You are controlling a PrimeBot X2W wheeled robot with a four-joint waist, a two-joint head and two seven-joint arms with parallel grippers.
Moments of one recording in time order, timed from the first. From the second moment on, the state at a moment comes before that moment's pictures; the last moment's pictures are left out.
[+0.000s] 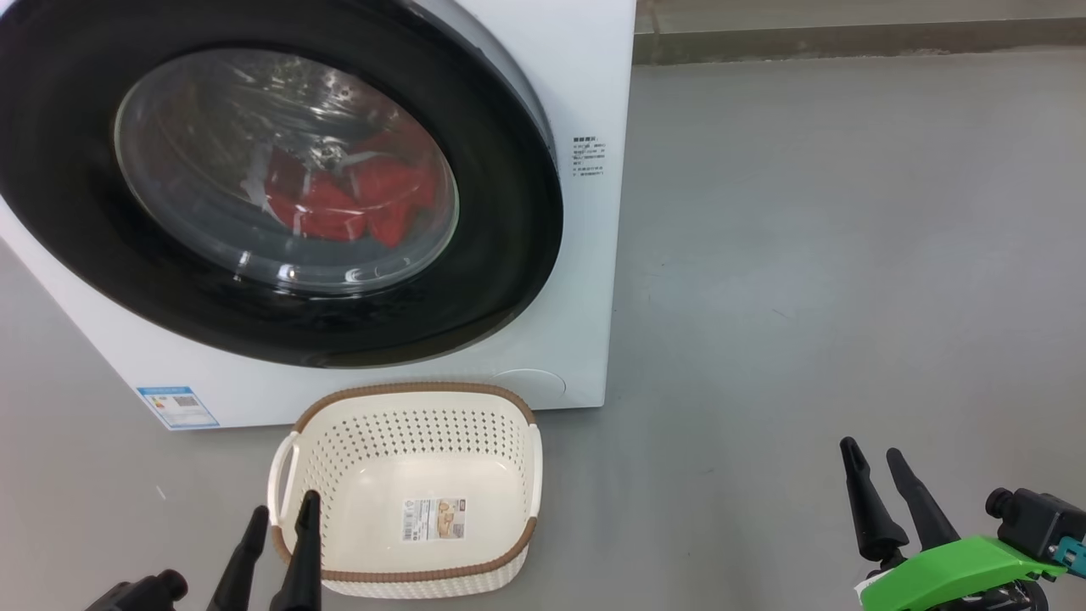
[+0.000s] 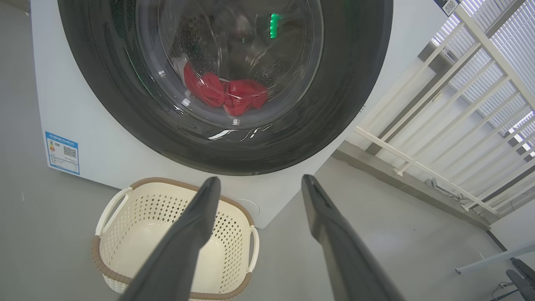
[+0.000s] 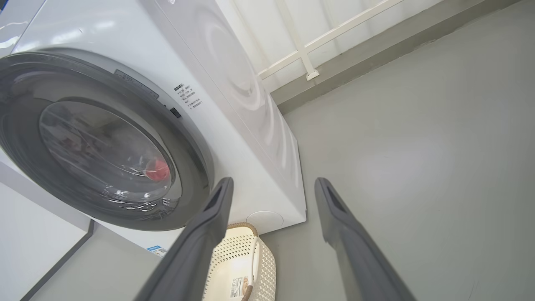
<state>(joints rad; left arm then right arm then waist) 0.02 0.04 0.02 0.20 -0.62 -0.12 -0.11 0.02 -0.06 -0.02 0.27 0.72 0.12 -0.12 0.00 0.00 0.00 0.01</state>
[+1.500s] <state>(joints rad) 0.04 0.05 0.02 0.17 -0.11 -0.12 -0.24 0.08 -0.06 -0.06 0.21 0.28 0.12 -0.24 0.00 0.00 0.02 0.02</state>
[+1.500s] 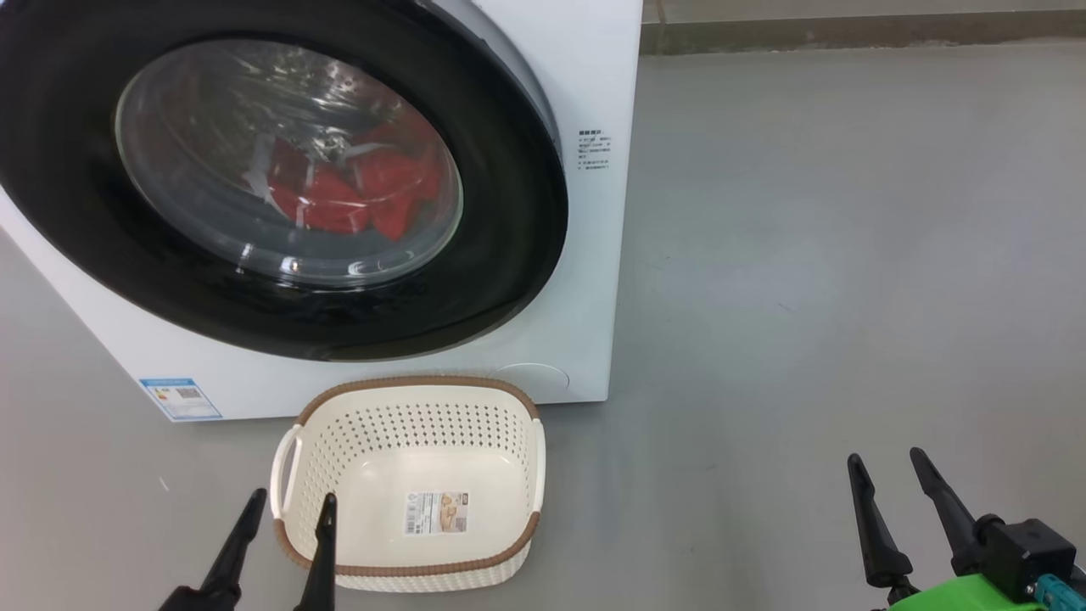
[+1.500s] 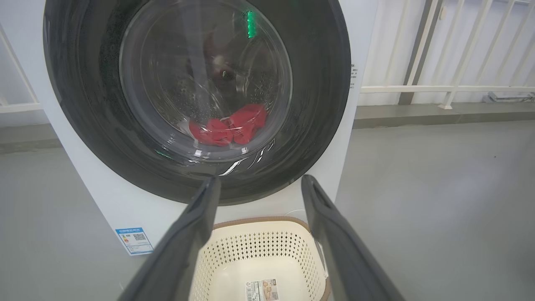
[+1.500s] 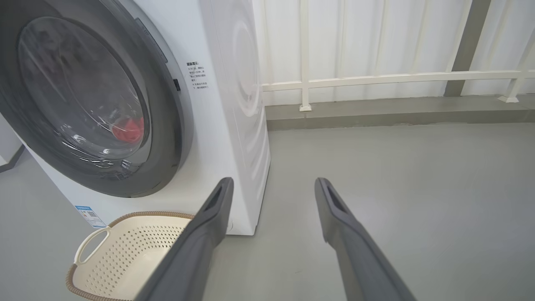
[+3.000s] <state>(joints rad) 0.01 0.05 0.00 0.17 -0.08 -0.13 -0.25 -0.27 -0.12 0.07 0.27 0.65 0.12 -0.26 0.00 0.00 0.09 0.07</state>
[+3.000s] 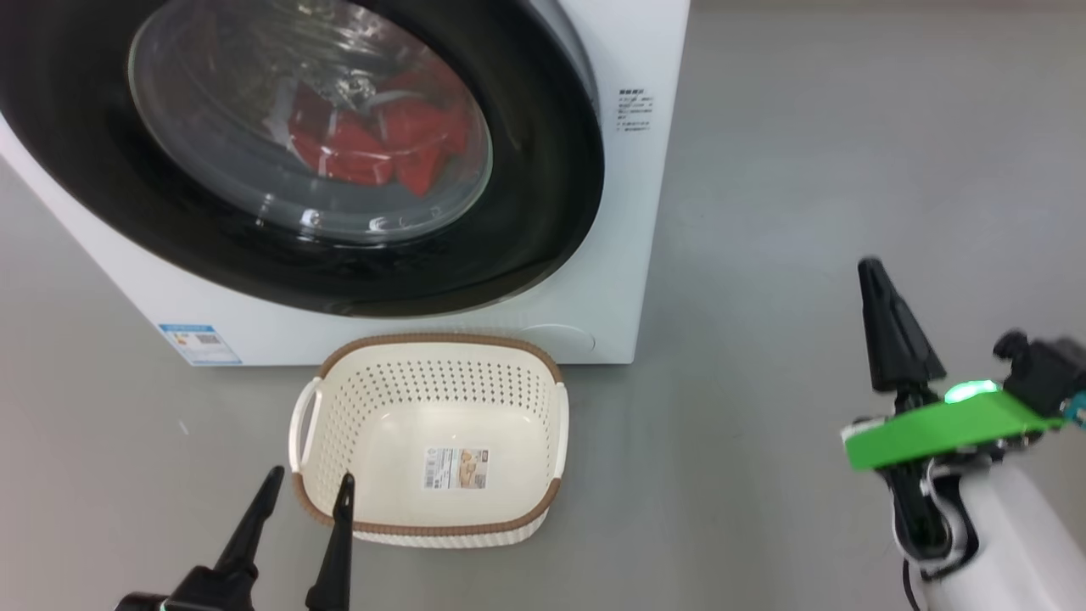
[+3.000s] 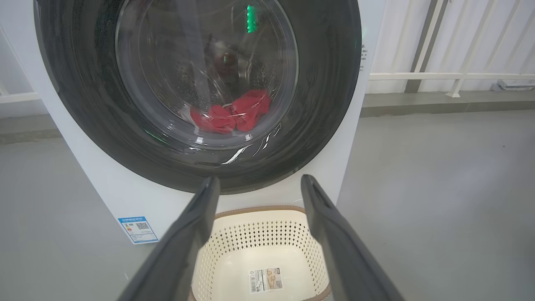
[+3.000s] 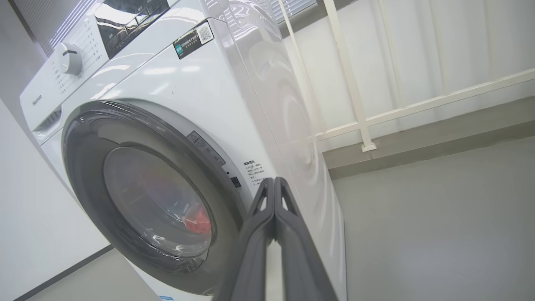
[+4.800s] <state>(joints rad) -0.22 0.04 -0.14 0.16 -0.16 -0.13 -0.25 -1.12 -0.28 0.25 0.67 1.65 0.12 0.51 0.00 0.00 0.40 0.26</state>
